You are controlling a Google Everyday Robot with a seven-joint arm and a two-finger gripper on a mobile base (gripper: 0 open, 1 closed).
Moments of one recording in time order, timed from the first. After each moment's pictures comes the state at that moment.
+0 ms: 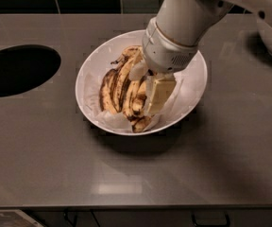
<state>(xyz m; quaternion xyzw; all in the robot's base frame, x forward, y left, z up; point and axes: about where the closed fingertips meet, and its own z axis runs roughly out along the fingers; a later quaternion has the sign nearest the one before) 0.480 -0.019 0.922 -0.80 0.57 0.06 0.18</state>
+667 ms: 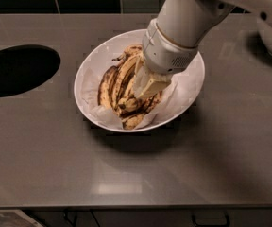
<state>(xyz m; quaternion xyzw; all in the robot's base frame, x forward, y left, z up) 0.477 -0.018 0.921 -0.80 0.56 0.06 0.19</state>
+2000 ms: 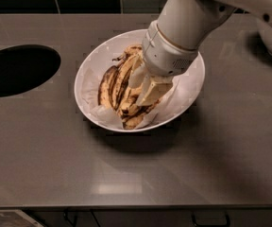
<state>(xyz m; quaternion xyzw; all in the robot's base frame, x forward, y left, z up) 0.471 -0.016 0.920 -0.81 0.55 0.07 0.19</state>
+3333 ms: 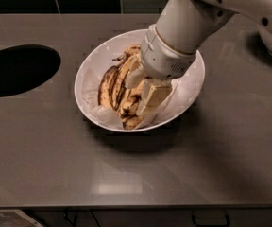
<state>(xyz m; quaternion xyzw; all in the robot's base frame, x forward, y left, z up) 0.467 -0.012 0.915 -0.81 0.55 0.09 0.20</state>
